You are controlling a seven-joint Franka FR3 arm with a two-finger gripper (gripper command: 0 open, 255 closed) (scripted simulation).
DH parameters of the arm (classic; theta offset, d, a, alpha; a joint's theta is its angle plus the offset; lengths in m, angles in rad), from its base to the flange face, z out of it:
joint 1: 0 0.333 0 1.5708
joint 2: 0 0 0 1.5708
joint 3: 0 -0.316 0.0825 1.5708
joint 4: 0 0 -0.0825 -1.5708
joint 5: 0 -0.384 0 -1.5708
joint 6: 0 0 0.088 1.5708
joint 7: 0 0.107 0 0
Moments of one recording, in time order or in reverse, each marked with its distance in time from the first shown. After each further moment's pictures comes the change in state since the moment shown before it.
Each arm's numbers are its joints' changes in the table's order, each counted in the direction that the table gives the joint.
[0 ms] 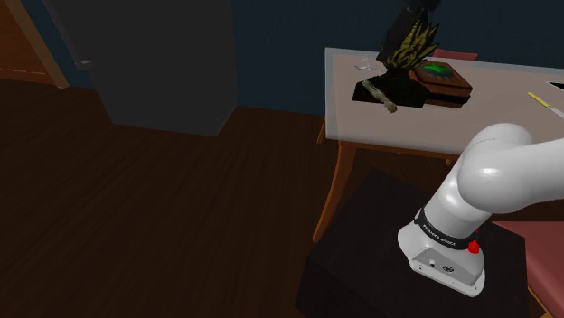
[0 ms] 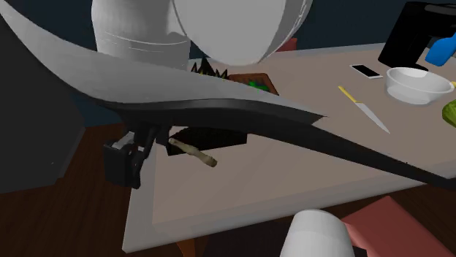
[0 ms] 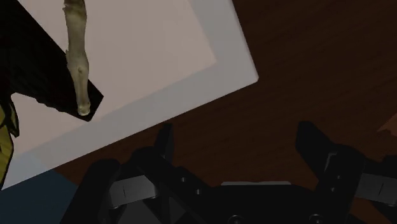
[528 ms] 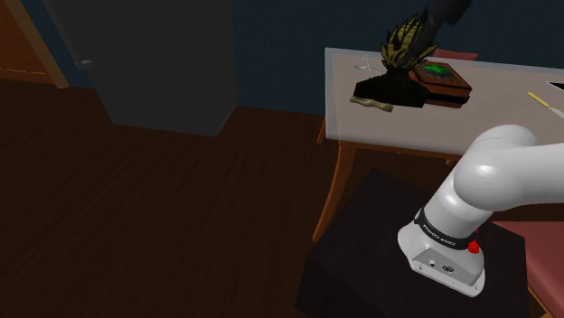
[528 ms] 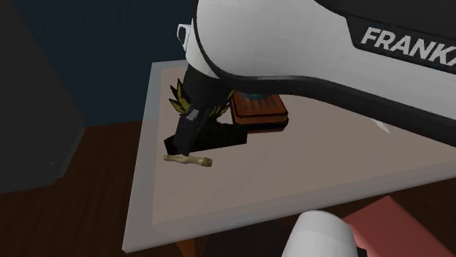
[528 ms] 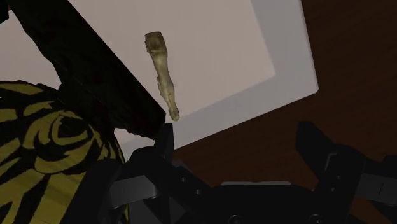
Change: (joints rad) arm -0.086 0.082 0.200 0.079 0.119 0.072 -0.155
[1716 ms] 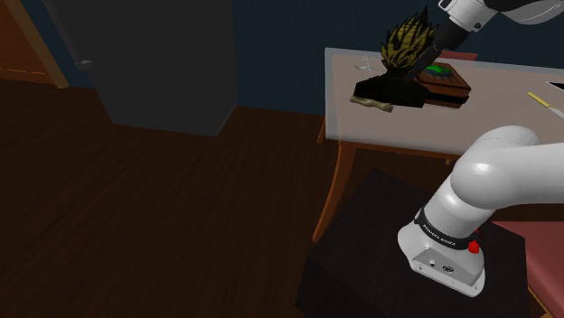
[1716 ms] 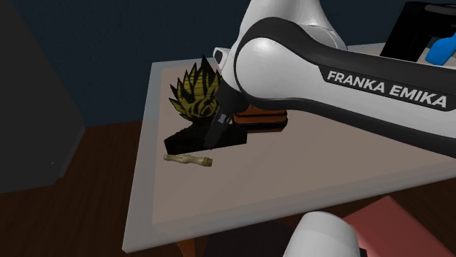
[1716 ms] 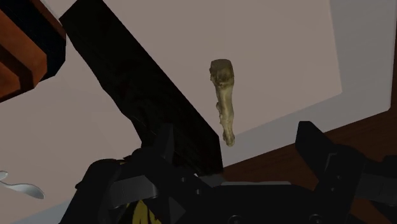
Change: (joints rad) arm -0.058 -0.009 0.219 0.104 0.117 0.183 -0.136
